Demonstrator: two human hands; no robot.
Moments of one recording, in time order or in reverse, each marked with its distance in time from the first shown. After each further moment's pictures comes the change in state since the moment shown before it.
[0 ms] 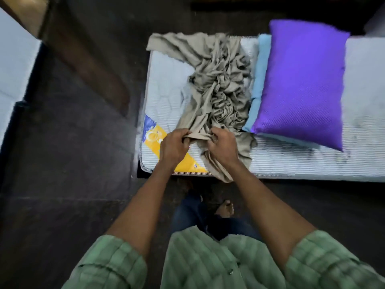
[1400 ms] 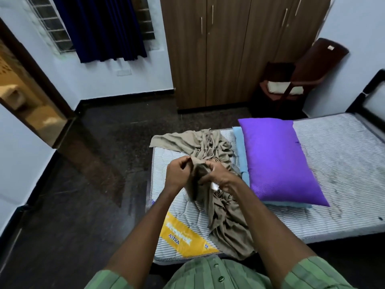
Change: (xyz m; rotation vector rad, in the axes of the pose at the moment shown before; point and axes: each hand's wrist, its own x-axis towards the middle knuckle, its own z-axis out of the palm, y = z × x) left_hand 0.111 0.084 -0.153 -0.384 0.131 0.319; right_hand 0.093 -0.154 -0.118 0.755 -0.302 0.208
